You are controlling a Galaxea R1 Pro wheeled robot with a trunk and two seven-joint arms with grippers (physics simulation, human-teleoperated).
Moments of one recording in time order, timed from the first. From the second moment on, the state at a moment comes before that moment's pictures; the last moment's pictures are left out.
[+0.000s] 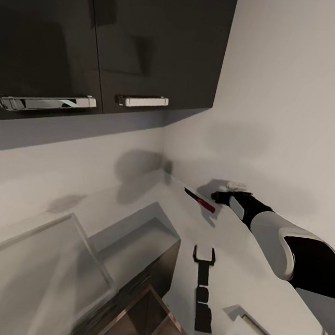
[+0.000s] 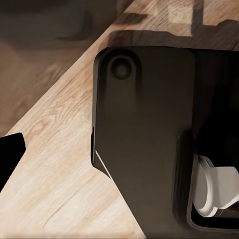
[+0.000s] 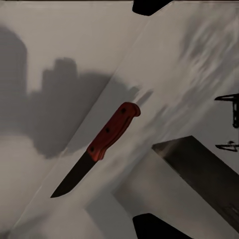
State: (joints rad) left arm 0.28 0.05 -0.06 -0.42 0.14 -0.27 -0.04; right arm -1.37 -0.04 0.03 -0.03 -0.03 0.26 -0.01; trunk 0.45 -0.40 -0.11
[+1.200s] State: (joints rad) left arm 0.28 0.05 -0.06 -0.42 0.14 -0.27 -0.04; right arm -1.37 -0.08 0.03 -0.15 -0.02 0.27 0.01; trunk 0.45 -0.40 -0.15
